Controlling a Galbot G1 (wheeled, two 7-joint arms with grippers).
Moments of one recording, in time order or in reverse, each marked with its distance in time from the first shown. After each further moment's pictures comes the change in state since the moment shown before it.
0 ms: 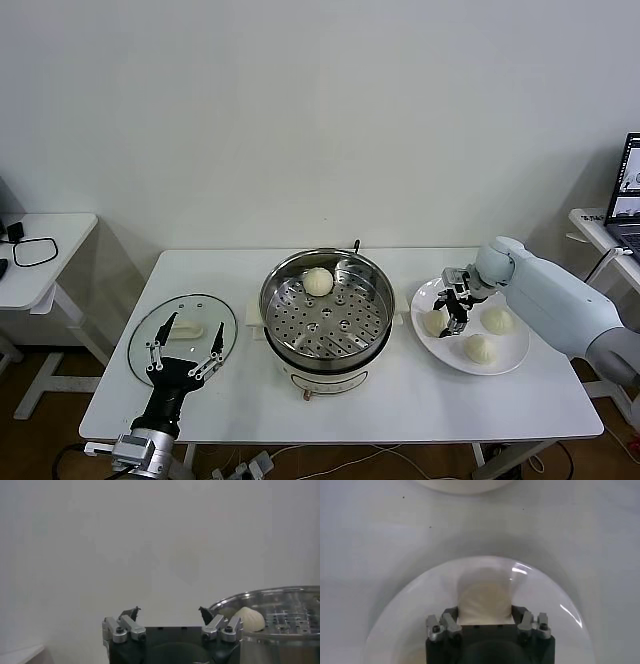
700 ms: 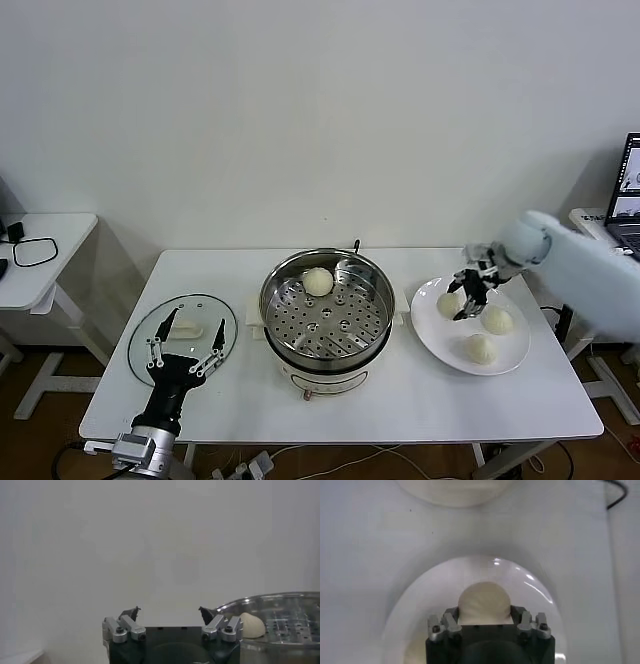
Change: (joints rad) left arm -0.004 0.003 0.012 -0.021 -0.003 0.008 -0.007; right arm 0.347 -0.240 -0.327 0.342 0.310 -0.140 -0.005
